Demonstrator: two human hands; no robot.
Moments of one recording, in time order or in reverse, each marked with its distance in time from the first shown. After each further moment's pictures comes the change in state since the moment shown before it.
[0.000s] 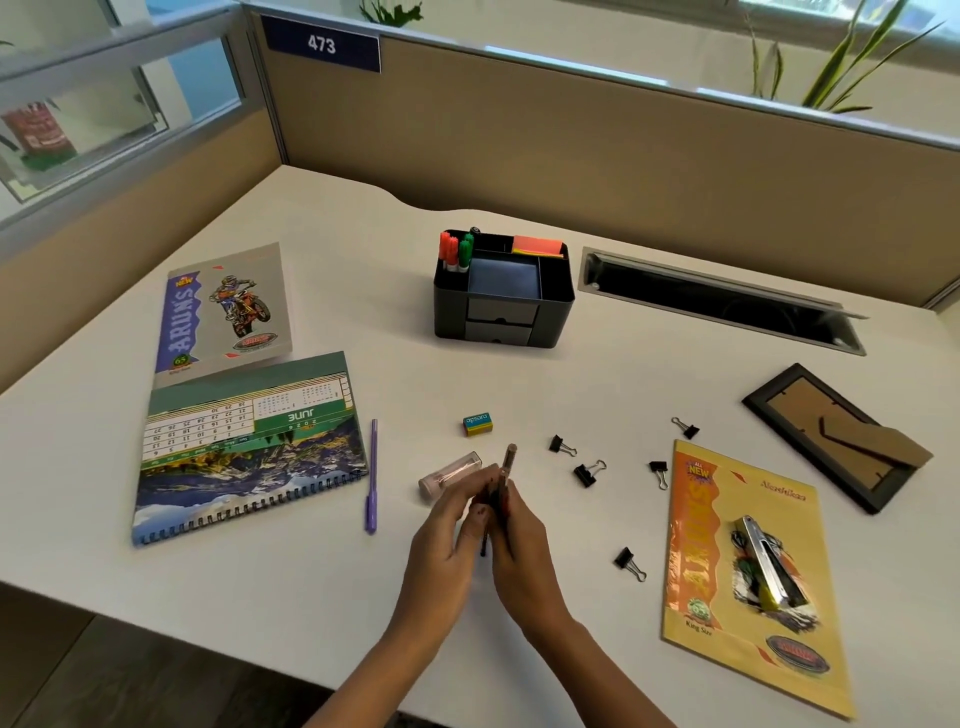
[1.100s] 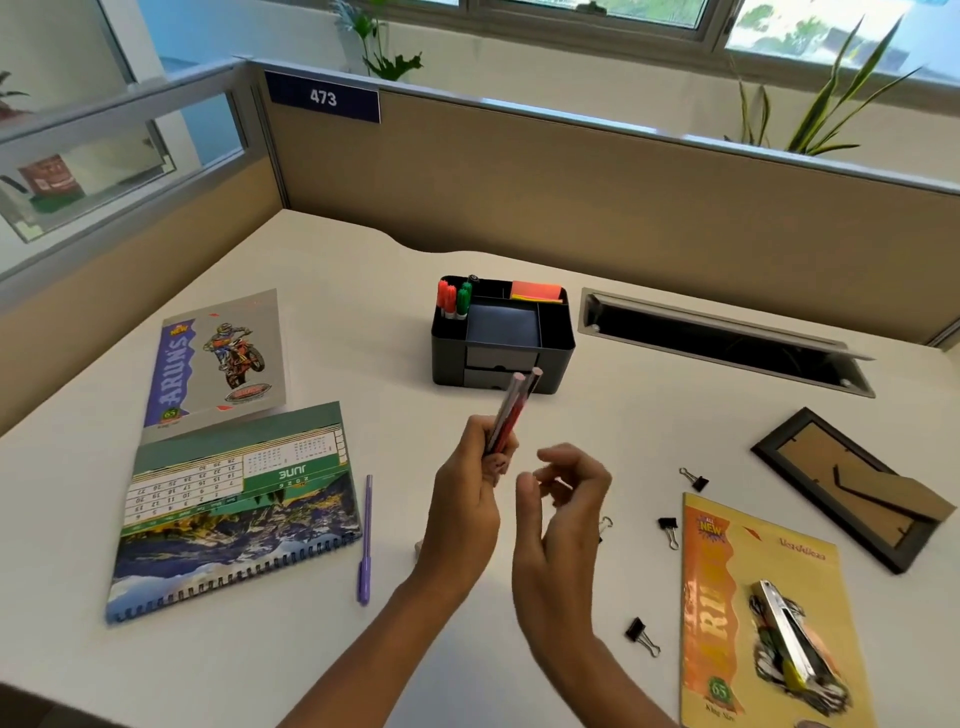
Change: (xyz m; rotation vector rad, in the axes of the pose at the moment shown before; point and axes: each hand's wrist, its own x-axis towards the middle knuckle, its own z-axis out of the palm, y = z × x) left_hand 0.078 0.061 0.007 0.088 0.062 0.330; right_hand 0.045 -0.073 -0.023 0.053 0.448 -0.147
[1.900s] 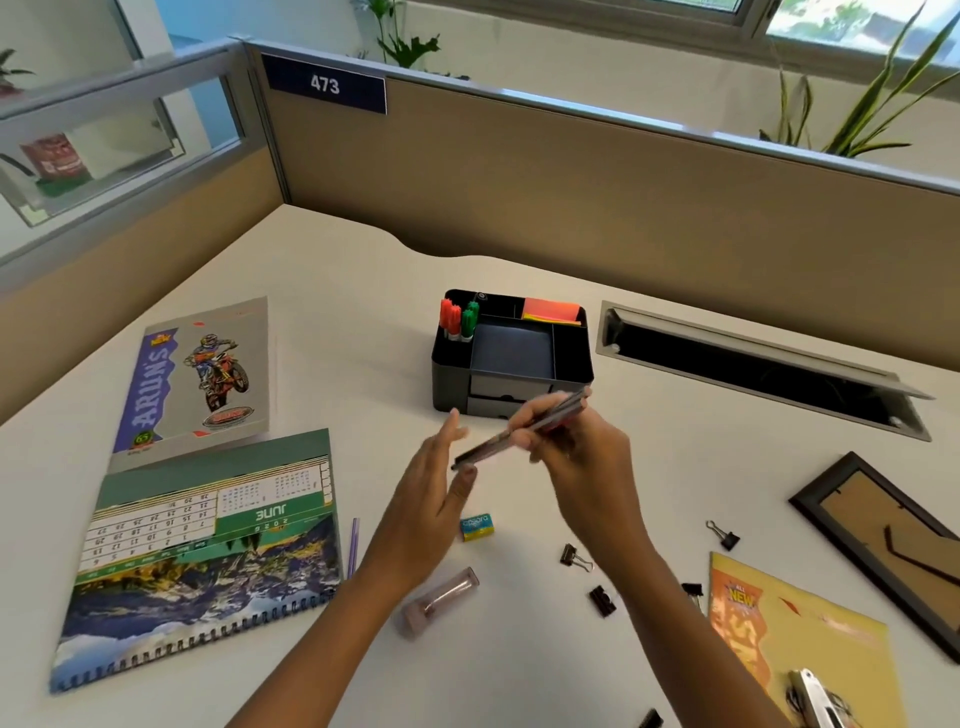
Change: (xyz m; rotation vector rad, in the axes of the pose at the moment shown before) left_hand 0.065 -0.093 -0.019 0.296 -0.158 -0.082; right_hand 0.131 0.023 0.006 -0.059 -0.392 -0.056
